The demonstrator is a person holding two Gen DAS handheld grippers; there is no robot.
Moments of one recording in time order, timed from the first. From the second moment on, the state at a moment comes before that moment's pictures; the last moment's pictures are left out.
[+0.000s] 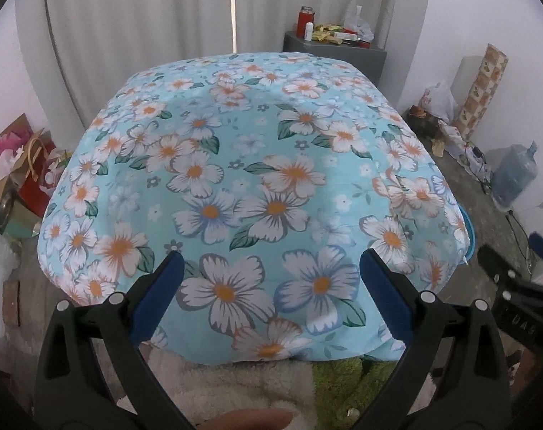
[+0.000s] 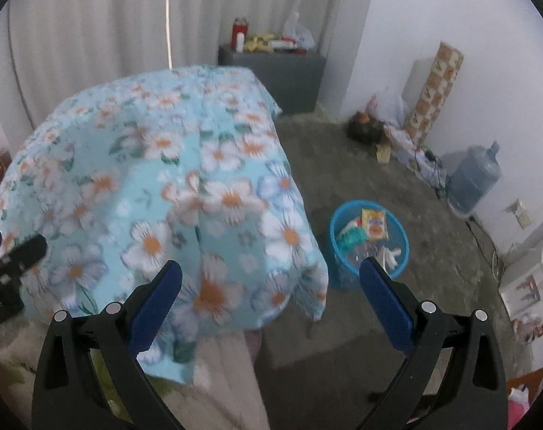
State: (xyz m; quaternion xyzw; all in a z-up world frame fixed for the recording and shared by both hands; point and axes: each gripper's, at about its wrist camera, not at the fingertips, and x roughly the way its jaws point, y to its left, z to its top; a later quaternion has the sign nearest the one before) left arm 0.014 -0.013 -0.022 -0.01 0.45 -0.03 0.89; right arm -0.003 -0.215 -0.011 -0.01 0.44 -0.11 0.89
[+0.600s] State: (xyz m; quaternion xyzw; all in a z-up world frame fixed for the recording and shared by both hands) left arm 0.015 -0.020 -0.024 0.00 0.46 -0.03 0.89; right arm -0.011 -0.234 -0.018 0.00 0.45 -0.14 0.88
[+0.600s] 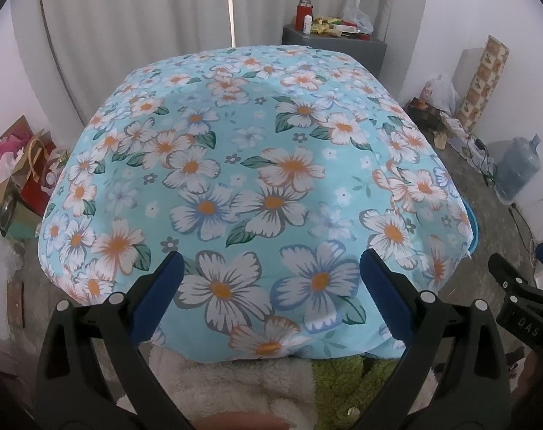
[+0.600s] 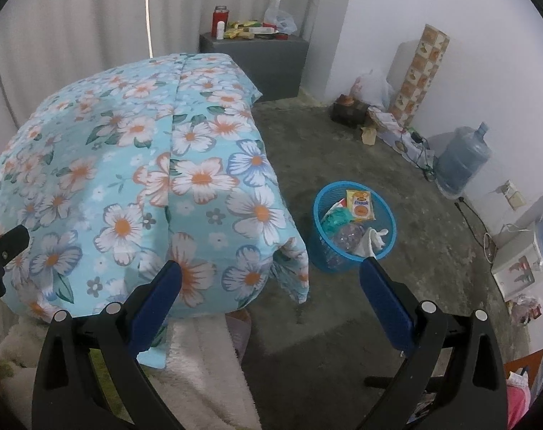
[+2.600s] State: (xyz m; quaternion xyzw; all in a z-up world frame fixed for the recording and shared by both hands) left arm 0.023 -0.021 -0.003 -0.01 0.43 -0.03 0.90; right arm -0.017 -0.261 -0.004 0.00 0.43 -0.19 0.88
